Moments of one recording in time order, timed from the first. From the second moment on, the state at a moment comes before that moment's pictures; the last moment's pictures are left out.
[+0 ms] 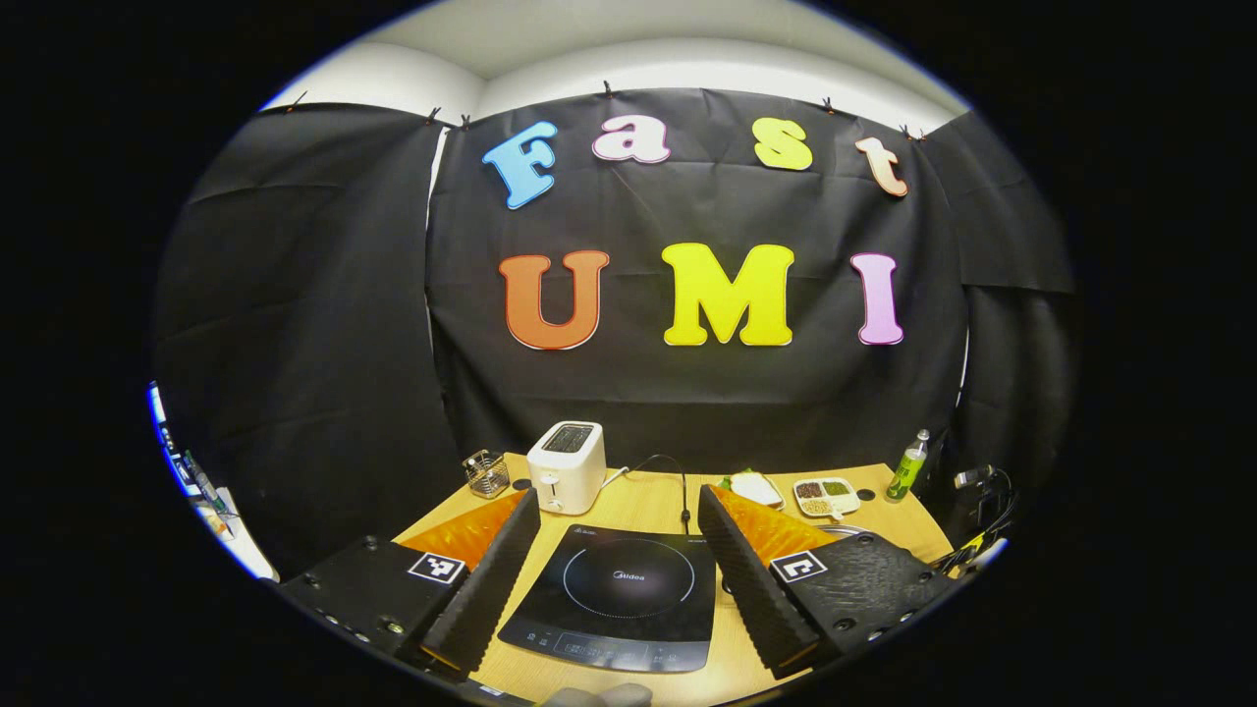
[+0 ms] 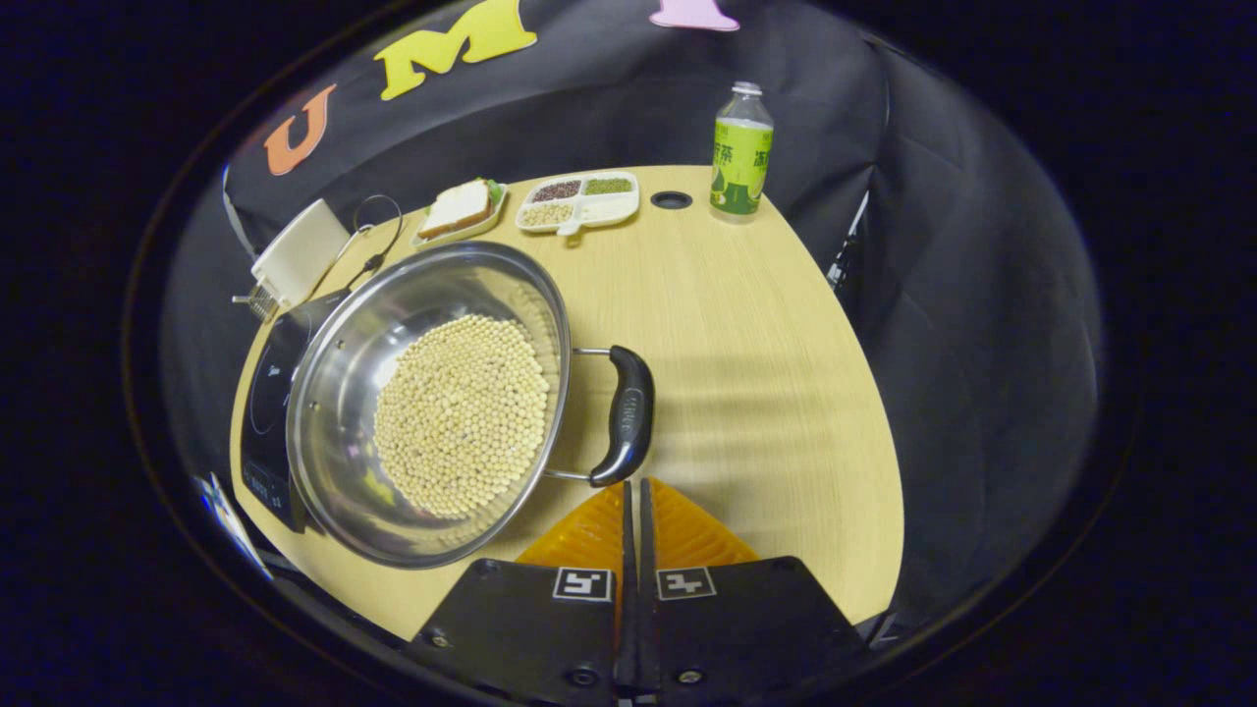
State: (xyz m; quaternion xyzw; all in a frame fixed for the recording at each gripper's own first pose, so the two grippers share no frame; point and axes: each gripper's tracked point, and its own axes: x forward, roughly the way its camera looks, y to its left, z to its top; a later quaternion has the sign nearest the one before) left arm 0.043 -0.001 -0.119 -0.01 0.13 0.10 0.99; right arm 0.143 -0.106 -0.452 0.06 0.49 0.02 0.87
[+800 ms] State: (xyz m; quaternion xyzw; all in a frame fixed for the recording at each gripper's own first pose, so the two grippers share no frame) left arm 0.064 -0.029 -0.159 -0.02 0.15 0.10 0.98; right arm 0.161 -0.133 -0.435 0.03 0.45 0.02 0.89
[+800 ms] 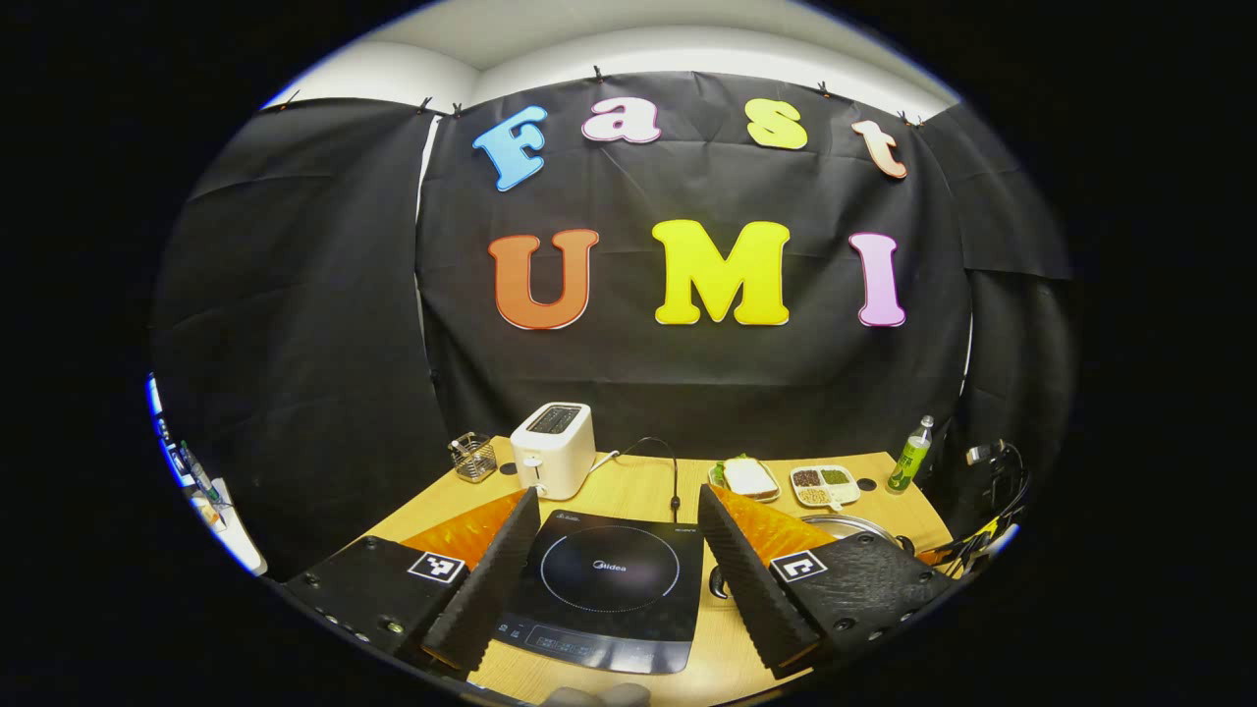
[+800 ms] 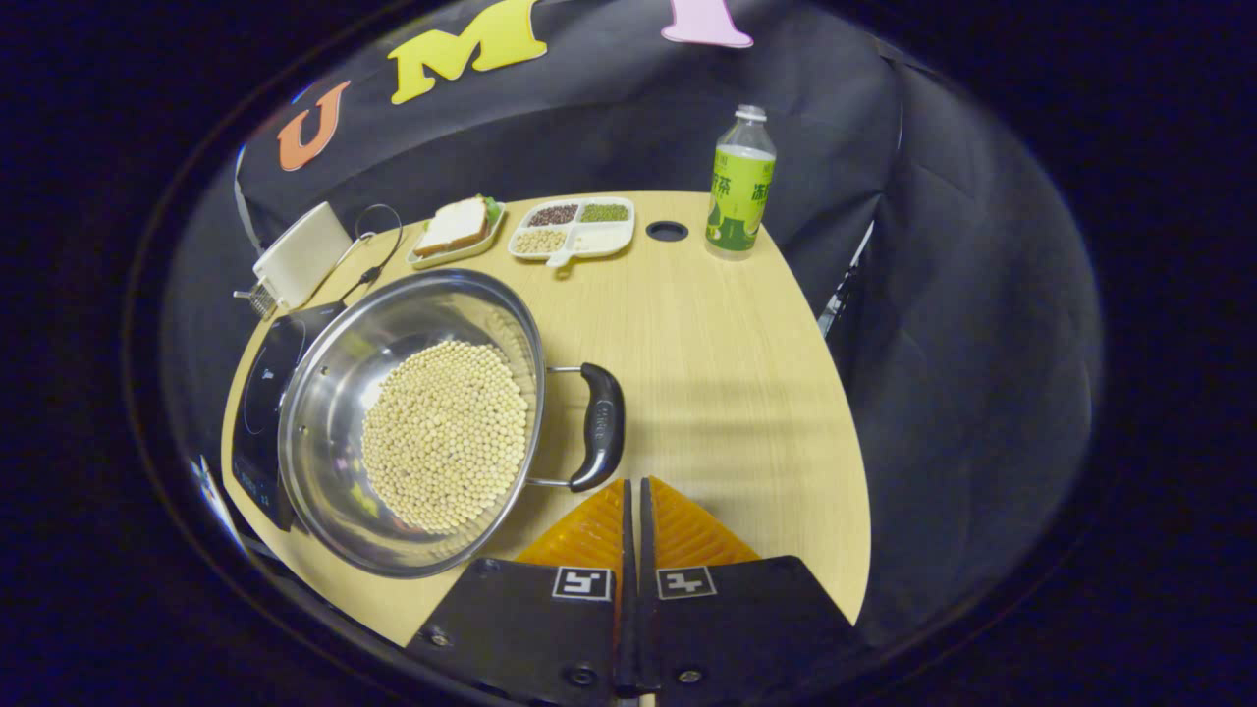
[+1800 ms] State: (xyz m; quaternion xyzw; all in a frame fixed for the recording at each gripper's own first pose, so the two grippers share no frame) left arm 0.128 -0.125 -0.335 -0.02 0.28 0.01 0.96; right arm 0.179 -0.124 -0.387 0.01 0.37 0.04 0.93
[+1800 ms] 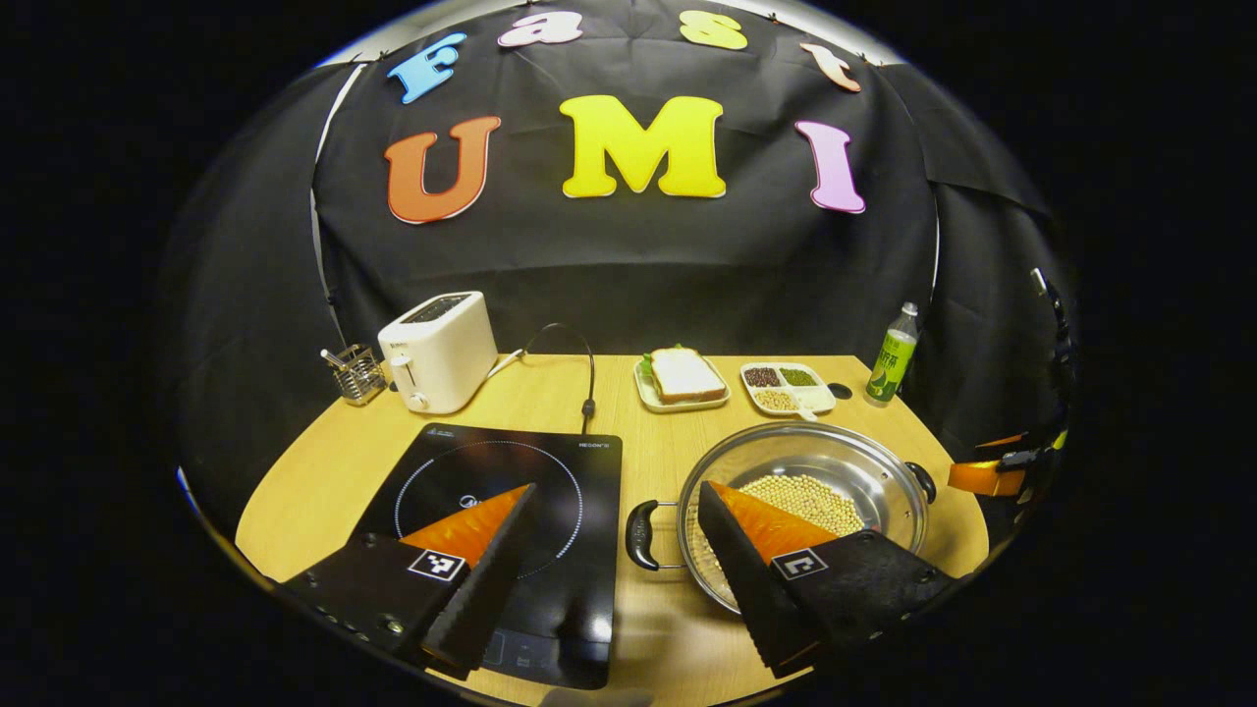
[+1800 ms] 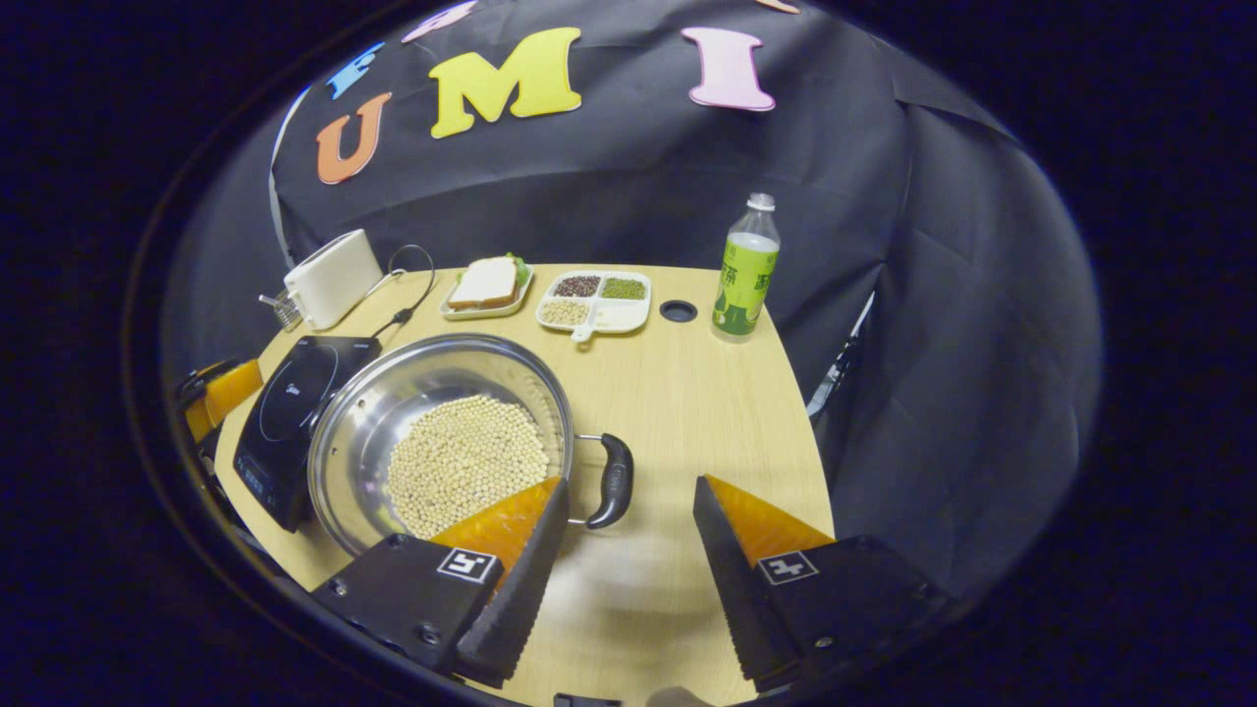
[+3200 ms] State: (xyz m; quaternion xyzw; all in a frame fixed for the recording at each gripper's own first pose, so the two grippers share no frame) left arm 0.148 -0.163 -0.438 0.00 0.38 0.00 0.93; right arm 0.210 -0.094 -0.453 0.01 0.42 0.04 0.91
